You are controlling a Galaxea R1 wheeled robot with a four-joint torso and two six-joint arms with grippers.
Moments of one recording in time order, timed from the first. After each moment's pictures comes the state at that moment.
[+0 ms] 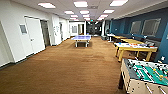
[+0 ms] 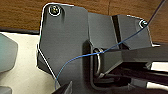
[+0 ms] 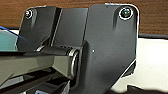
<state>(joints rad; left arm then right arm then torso) 1.56 3.06 -2.76 0.20 -0.10 -0.19 -1.53 3.07 -2.81 -0.18 -0.01 0.16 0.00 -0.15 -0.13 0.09</state>
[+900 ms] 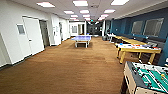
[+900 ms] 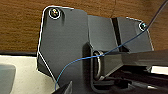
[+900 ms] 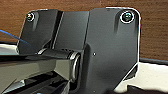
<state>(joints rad) 1.56 3.06 -2.76 0.20 -0.10 -0.19 -1.53 3.07 -2.81 -0.18 -0.01 0.15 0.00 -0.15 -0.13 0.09</state>
